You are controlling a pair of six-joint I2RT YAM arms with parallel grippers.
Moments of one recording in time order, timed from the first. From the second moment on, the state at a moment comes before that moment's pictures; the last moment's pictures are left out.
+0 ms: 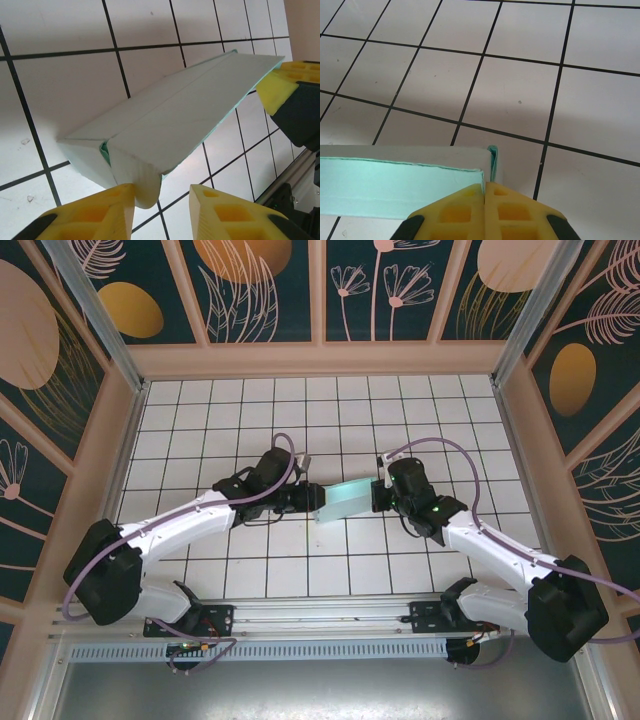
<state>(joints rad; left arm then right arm) -0.78 1.41 0.90 -0.28 0.26 -0.78 0.62 1.12 0.62 -0.20 0.09 0.29</state>
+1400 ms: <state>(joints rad) -0.77 1.48 0.93 -0.29 0.28 -0.79 0.63 1.07 0.54 -0.12 0.12 0.31</state>
